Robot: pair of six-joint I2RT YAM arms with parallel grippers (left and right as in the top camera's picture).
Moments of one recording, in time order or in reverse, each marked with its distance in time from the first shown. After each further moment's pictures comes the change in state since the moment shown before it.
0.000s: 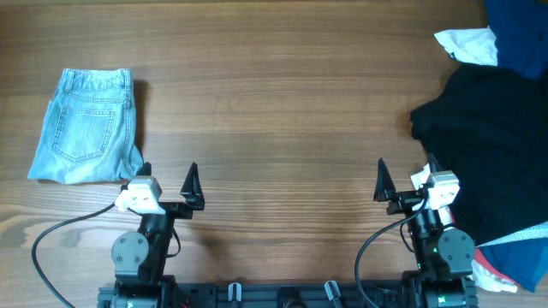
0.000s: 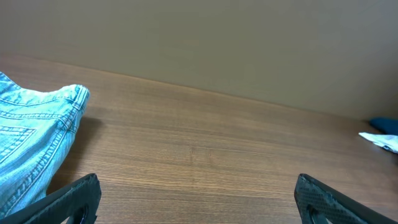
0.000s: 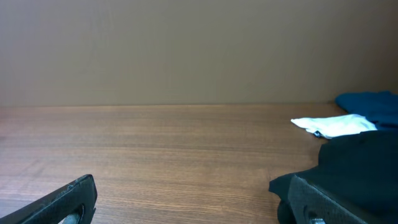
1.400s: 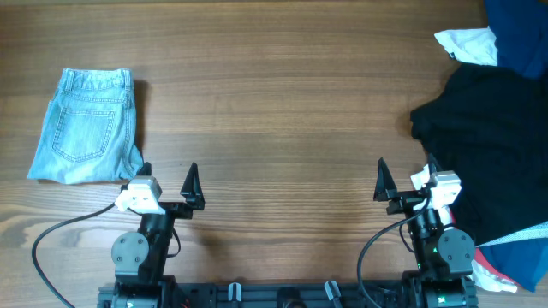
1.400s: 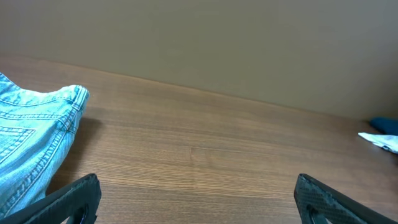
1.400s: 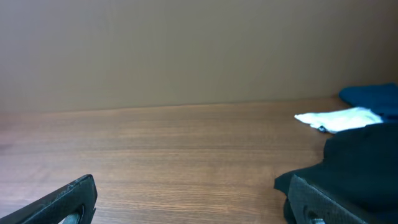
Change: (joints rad) left arm 0.000 0.001 0.000 0.003 0.001 0.000; right arm 0.000 0.000 0.000 -0.002 0.000 0.050
